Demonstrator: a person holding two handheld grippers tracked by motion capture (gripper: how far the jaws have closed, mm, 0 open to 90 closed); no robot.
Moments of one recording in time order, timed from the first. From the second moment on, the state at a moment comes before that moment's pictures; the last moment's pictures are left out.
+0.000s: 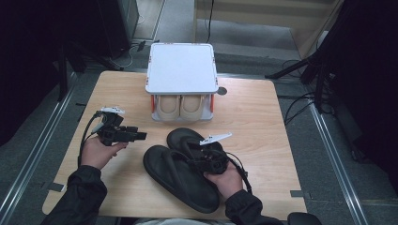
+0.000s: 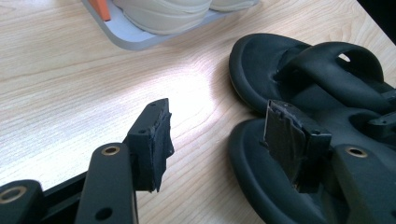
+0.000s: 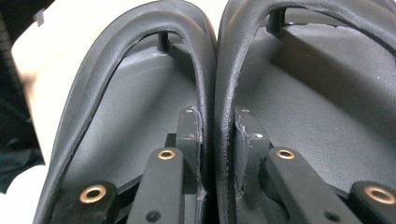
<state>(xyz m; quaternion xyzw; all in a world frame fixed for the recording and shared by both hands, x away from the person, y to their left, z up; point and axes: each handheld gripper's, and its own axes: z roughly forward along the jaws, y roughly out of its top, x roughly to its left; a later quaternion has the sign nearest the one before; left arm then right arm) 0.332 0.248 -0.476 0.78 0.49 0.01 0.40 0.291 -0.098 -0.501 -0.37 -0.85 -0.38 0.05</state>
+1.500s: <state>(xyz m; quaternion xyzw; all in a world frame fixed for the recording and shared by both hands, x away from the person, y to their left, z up) 0.277 0.295 -0.484 0.74 0.55 0.04 0.39 0.370 -0.064 -0.406 -0.14 -0.90 -0.38 0.14</state>
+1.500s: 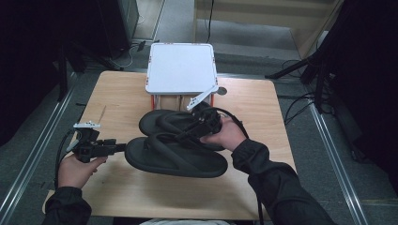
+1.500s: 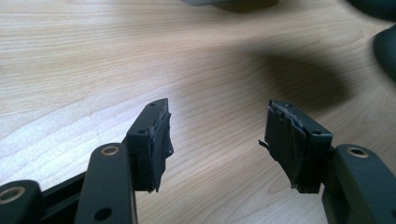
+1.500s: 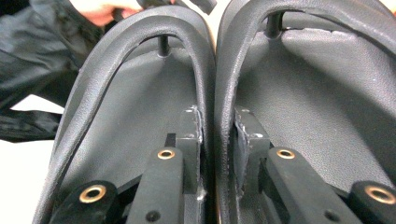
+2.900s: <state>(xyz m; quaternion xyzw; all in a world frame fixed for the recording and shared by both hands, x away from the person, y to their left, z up) 0.281 0.291 -0.486 0.74 0.55 0.04 0.39 0.462 -0.067 -0.305 -0.29 -0.87 -0.40 0.05</state>
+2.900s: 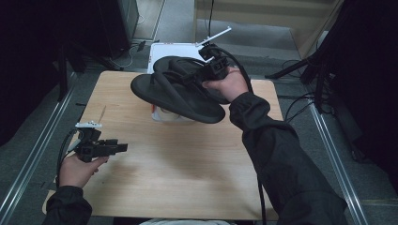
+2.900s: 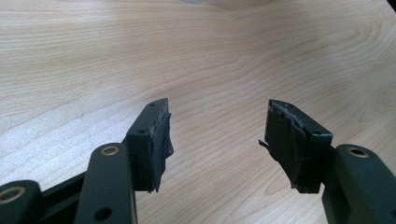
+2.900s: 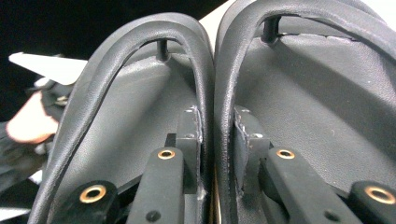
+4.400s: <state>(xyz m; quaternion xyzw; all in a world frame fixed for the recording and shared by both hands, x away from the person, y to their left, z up) 0.300 0.266 -0.486 0.77 0.50 0.01 0.39 0.540 -0.004 -0.330 -0.61 -0.69 -0.36 -0.14</state>
